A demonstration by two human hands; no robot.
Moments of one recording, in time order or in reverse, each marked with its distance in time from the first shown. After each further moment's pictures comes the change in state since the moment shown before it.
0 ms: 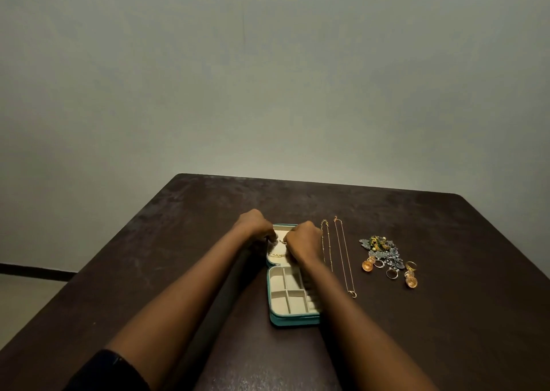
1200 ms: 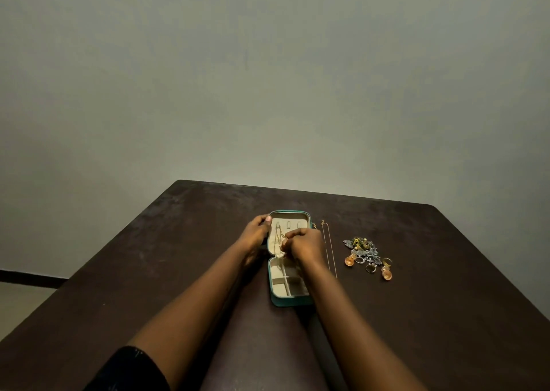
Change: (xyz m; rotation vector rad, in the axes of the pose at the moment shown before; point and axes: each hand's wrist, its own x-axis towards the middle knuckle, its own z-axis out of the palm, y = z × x) left_hand -0.046 -0.016 0.029 -0.822 -0.070 0.252; right_hand -0.051 0.002 -0.030 0.463 -0.003 0.115
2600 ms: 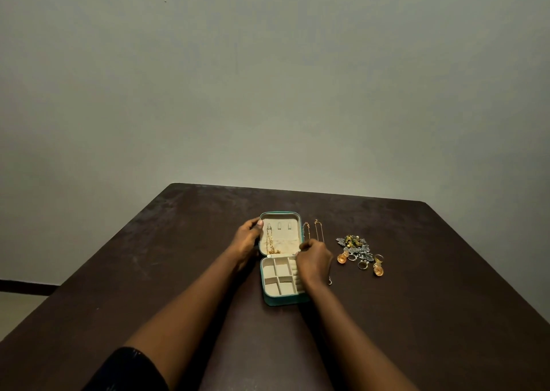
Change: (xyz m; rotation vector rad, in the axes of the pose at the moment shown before) left_hand -0.007 -0.007 0.002 -0.031 0.016 0.028; right_hand -0.001 0.032 -0.024 -0.379 0.231 -0.133
